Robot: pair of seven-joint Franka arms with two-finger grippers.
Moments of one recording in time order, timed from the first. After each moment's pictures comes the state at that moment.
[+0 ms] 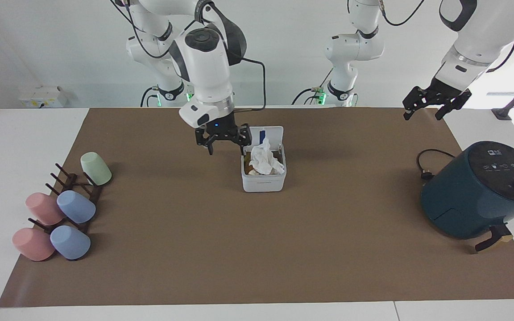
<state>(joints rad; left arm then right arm) -0.04 -0.07 0.01 -1.64 -0.02 1.56 0.04 0.19 0.17 0.24 -1.62 -0.03 1.89 0.53</state>
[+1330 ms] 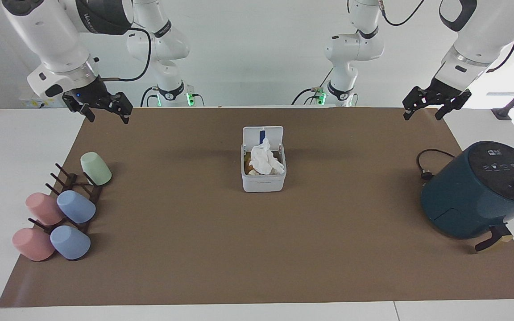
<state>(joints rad) -0.04 -0.07 0.01 -1.64 -0.02 1.56 0.04 0.01 -0.02 -0.03 -1.63 -0.03 1.50 0.05</state>
